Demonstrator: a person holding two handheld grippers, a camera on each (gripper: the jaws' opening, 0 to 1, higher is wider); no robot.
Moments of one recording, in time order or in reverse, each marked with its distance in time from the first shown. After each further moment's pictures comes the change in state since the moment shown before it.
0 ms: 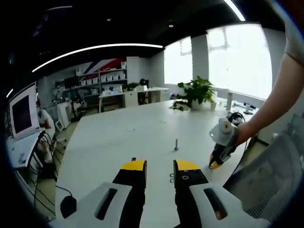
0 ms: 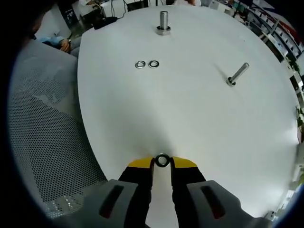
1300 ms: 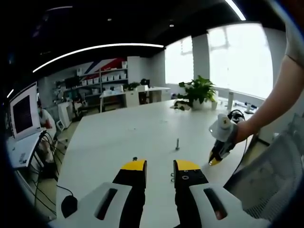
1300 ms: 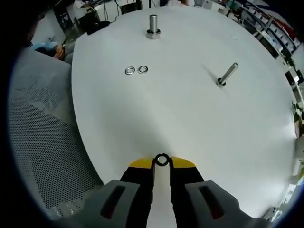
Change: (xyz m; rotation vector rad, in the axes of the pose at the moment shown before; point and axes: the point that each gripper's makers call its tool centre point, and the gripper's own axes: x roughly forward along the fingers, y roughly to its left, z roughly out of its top) left arm 0.000 0.003 -0.001 0.001 0.004 0.012; right arm -0.008 -0.022 0.011 0.067 -0.050 -0.048
